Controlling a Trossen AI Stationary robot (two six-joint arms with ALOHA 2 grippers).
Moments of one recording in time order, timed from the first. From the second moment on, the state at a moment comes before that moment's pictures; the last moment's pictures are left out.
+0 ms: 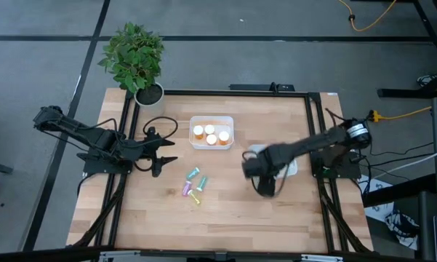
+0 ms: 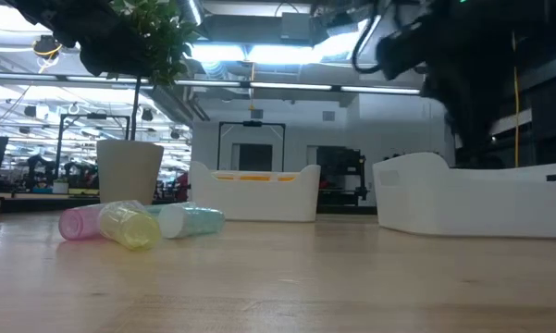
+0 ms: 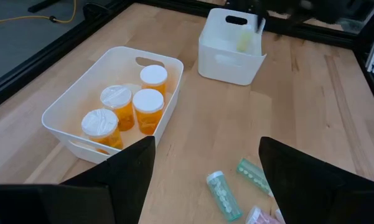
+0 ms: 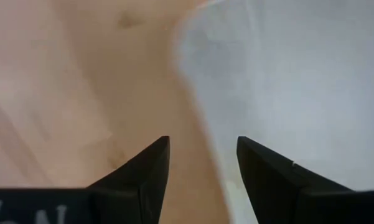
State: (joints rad) left arm -0.35 0.70 0.56 -0.39 -0.53 -0.44; right arm 0.25 1.71 1.31 -1.23 -0.02 0.52
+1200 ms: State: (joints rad) left arm -0.35 0.70 0.56 -0.39 -0.53 -0.44; right arm 0.41 1.71 1.06 -0.66 0.18 0.49
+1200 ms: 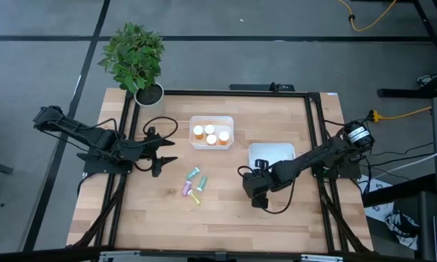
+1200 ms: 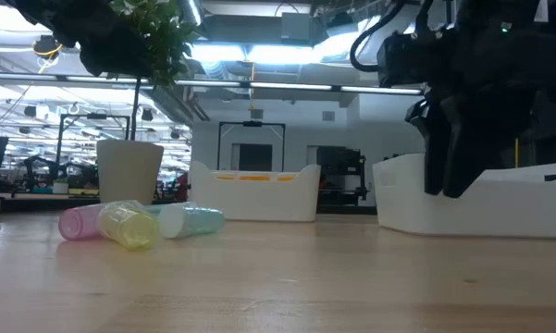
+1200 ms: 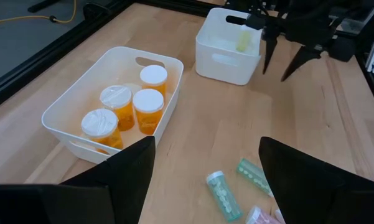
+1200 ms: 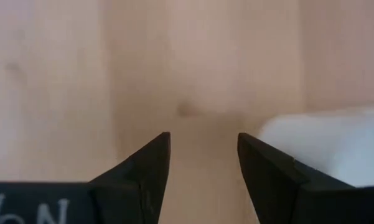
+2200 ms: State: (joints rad) left arm -0.39 0.81 0.56 -0.13 -0.28 -0.47; right arm 0.46 1.71 1.26 -0.48 0.11 0.32
